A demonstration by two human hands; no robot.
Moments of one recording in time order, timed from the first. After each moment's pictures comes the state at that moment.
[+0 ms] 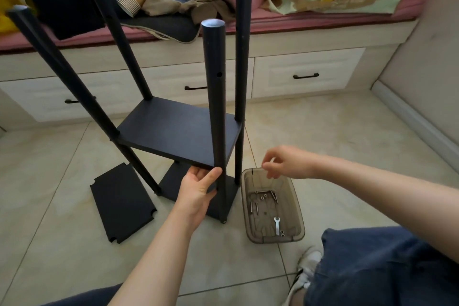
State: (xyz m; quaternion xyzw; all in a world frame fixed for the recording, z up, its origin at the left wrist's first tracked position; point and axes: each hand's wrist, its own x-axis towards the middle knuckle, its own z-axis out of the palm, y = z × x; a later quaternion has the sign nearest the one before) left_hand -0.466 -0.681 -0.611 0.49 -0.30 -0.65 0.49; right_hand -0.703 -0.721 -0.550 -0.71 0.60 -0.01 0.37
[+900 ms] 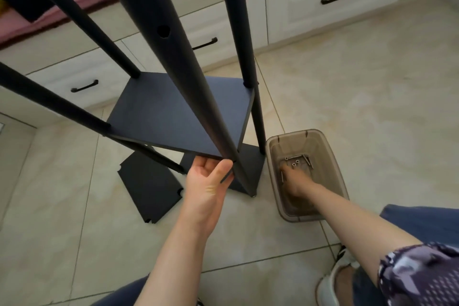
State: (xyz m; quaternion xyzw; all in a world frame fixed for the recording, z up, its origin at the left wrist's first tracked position) left_hand -0.468 -0.680 -0.607 0.51 -0.32 -0.63 0.49; right_hand -0.670 -0.726 -0.825 -0.59 0.69 0.05 0.42
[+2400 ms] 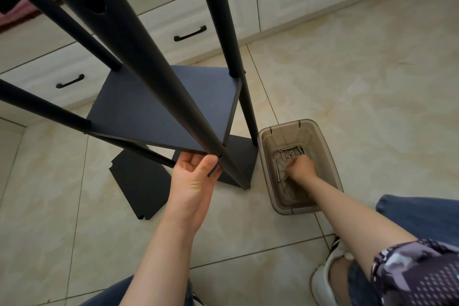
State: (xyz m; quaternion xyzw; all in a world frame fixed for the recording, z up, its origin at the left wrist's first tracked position) left_hand -0.466 -0.685 -0.614 0.52 -0.31 -0.62 0.50; right_hand -0.685 -0.728 -0.837 -0.40 0.81 -0.12 0.42
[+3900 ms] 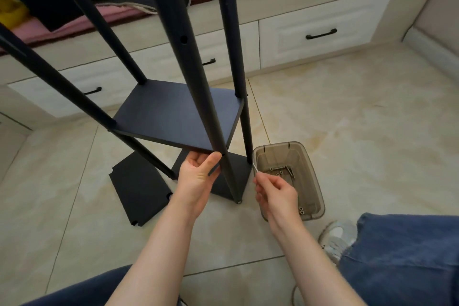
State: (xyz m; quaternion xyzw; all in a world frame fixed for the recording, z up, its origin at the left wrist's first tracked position) left_hand -0.468 -0.679 -0.607 0.51 -0.30 -0.63 0.50; right_hand -0.618 -0.637 -0.681 -0.09 0.58 -0.55 0.59
